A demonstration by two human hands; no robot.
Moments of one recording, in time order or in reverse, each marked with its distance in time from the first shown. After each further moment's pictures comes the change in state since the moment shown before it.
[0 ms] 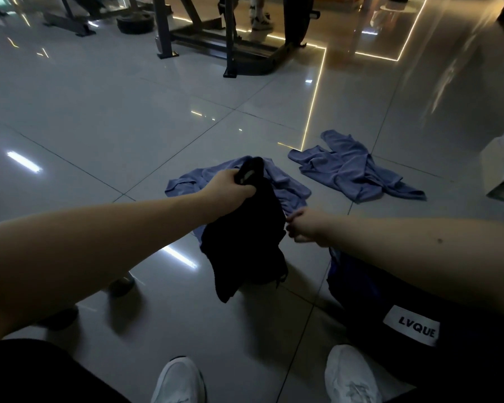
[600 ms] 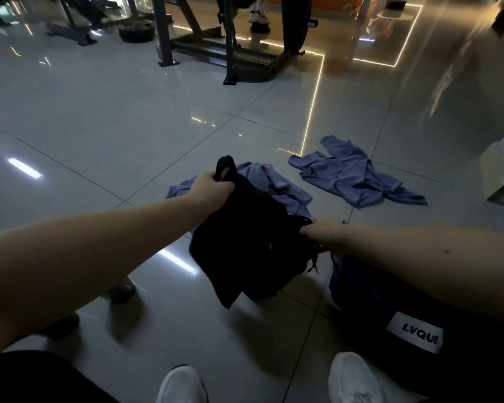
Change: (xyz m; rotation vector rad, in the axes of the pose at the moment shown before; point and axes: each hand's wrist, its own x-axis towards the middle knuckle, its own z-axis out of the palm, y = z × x) left_hand 0.013 -0.016 -0.021 -0.130 0.200 -0.202; right_hand -0.005 0.012 -0.017 0.003 -0.079 0.002
